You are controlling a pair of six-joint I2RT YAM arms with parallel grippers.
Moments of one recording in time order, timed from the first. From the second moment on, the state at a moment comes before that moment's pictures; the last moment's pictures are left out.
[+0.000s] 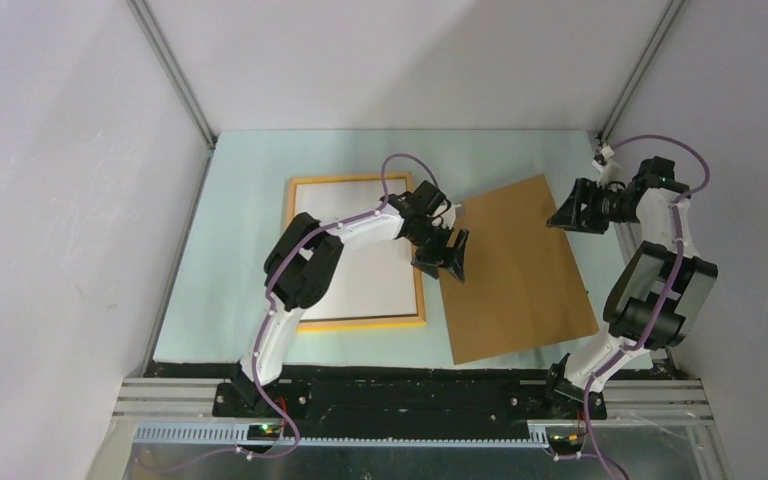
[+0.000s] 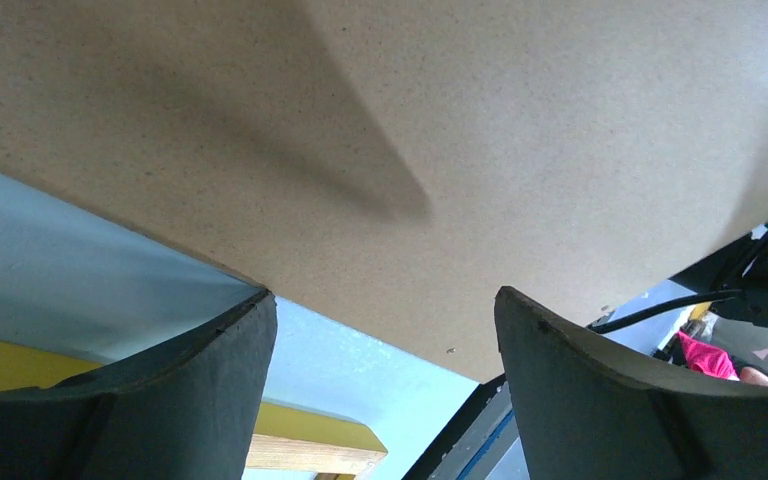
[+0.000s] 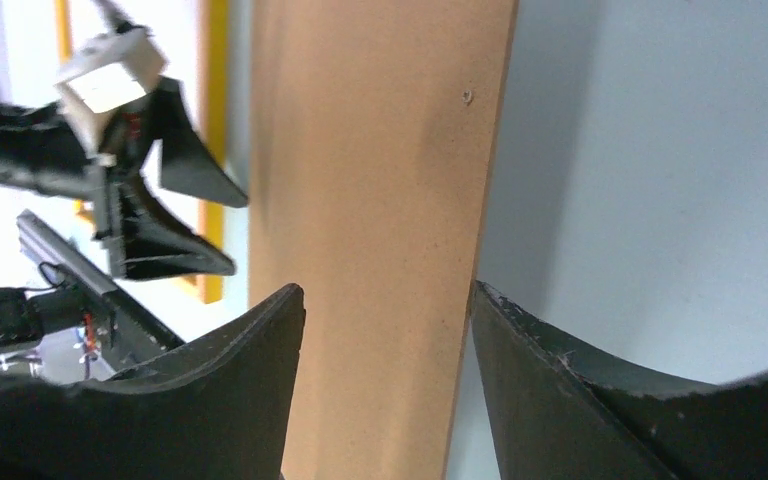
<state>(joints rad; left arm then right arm) -0.77 2.23 1.69 -0.57 0.57 -0.40 -0.42 1.70 1.35 -0.88 -0.80 -0.30</state>
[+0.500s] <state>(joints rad) -0.73 2.24 1.70 -0.55 0.67 -0.28 -0.38 1.62 1.46 -1.29 -1.19 -0.51</state>
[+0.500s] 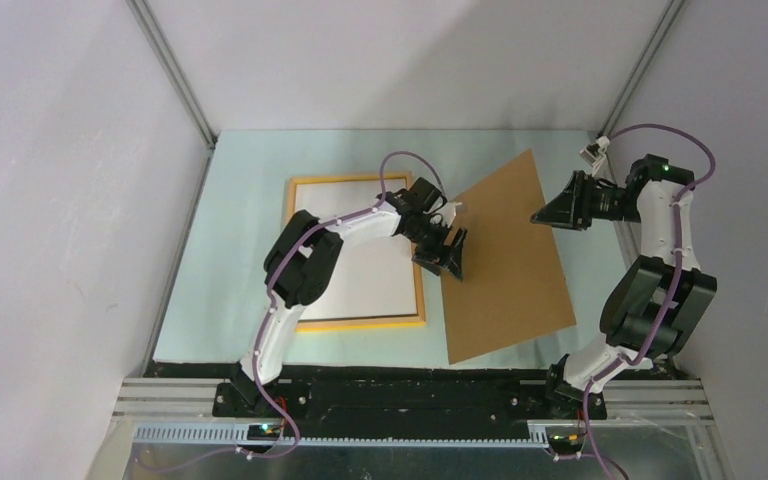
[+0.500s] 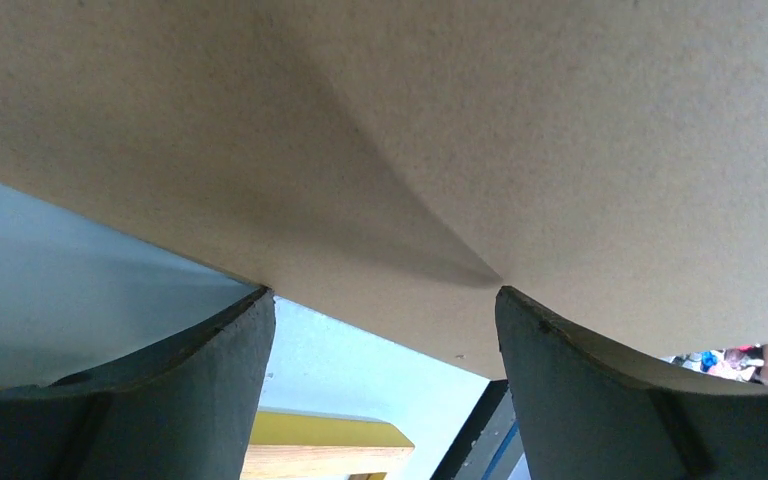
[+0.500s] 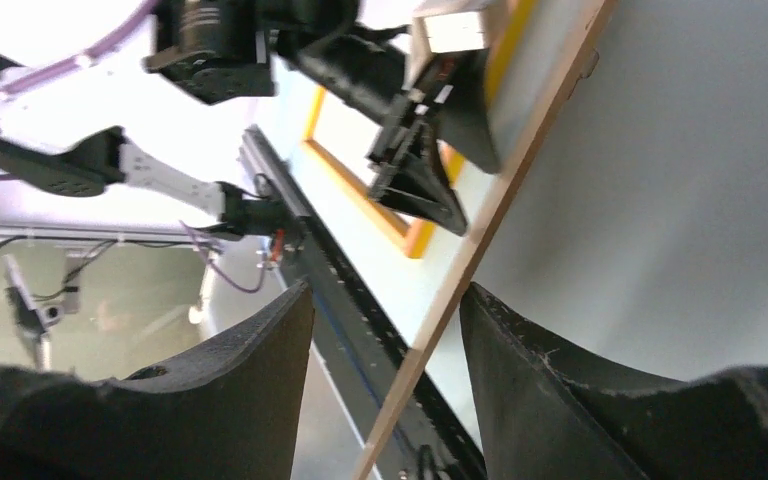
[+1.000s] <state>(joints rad) -0.67 2.24 1.68 -0.50 0.72 -0.22 -0.24 1.56 1.53 -1.39 -1.32 -0.50</state>
